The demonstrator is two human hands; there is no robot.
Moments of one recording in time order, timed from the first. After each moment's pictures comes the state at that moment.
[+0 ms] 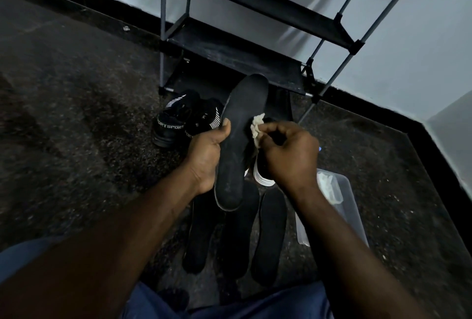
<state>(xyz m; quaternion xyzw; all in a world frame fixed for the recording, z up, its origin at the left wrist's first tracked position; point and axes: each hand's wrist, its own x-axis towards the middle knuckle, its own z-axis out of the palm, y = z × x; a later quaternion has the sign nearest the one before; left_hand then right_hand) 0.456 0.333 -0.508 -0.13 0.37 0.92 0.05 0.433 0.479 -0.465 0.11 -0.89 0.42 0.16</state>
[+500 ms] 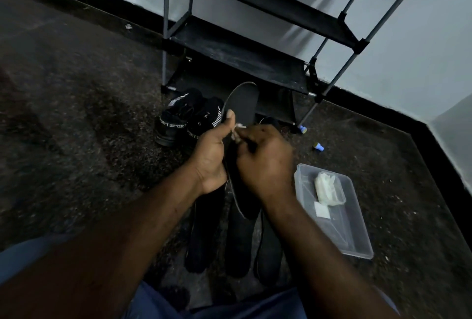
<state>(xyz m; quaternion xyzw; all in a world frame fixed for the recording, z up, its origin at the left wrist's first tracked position) 0.457 0.331 -0.505 -0.11 0.38 0.91 0.09 0.450 0.441 -0.484 0.18 -0.91 0.33 0.17</state>
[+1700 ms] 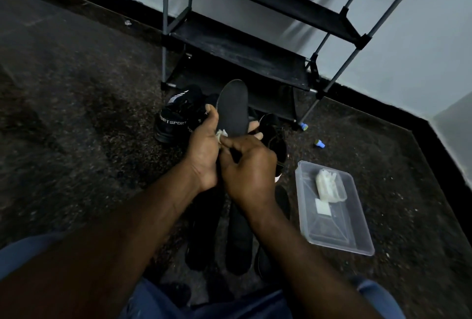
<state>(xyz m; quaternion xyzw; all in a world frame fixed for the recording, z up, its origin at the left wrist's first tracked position) 0.451 0.326 -0.513 -0.13 0.35 0.93 0.08 0.474 0.424 -0.502 0.21 -0.87 0.40 0.18</state>
